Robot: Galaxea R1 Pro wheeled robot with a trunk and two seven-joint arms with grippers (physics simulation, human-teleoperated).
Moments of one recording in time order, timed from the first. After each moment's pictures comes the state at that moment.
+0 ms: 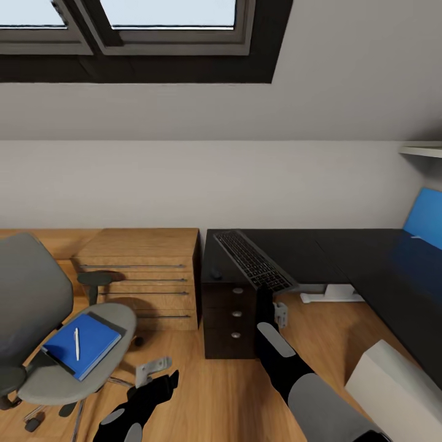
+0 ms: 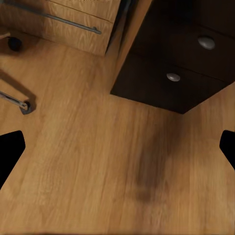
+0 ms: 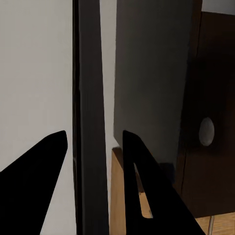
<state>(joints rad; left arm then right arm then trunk) -0.01 -0.10 -0.11 -1.47 0.33 0.51 0.28 -0.69 0.17 0.32 -0.62 -1.73 -0.54 0.14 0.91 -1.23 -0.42</state>
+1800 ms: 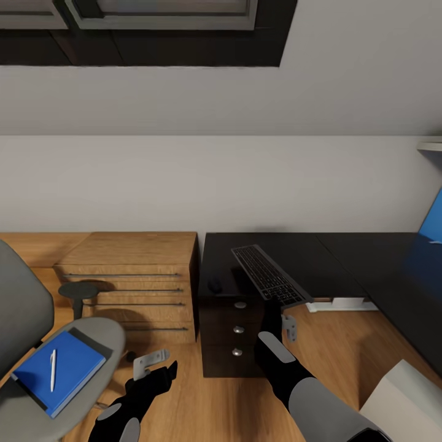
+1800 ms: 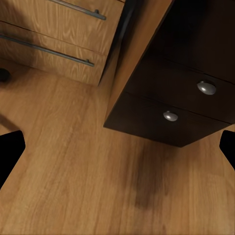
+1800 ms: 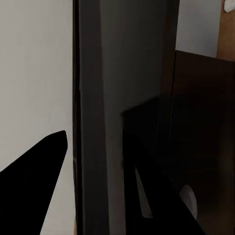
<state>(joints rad) -0.01 -0.10 -0.10 -1.53 0.33 0.51 0.28 -0.69 0.17 0.32 -0.51 -1.73 -0.69 0.14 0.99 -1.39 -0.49</state>
